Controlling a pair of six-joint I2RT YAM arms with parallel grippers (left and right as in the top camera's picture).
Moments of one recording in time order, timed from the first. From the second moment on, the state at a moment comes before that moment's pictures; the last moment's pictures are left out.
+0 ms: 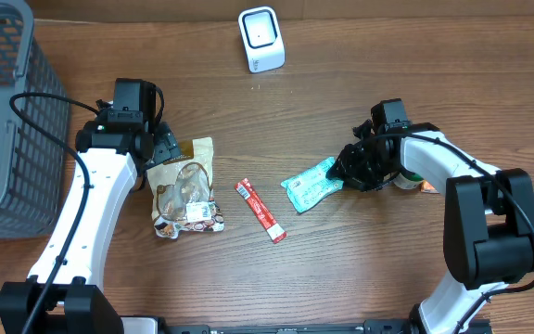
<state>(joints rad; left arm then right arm) -0.06 1.54 1.22 -0.92 -0.30 -0.52 0.14 1.90 1.09 -0.64 -0.52 0.41</state>
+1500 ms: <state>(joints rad) -0.06 1.54 1.22 -0.92 -0.30 -0.52 0.14 1.85 1.42 -0.92 -0.47 0.21</state>
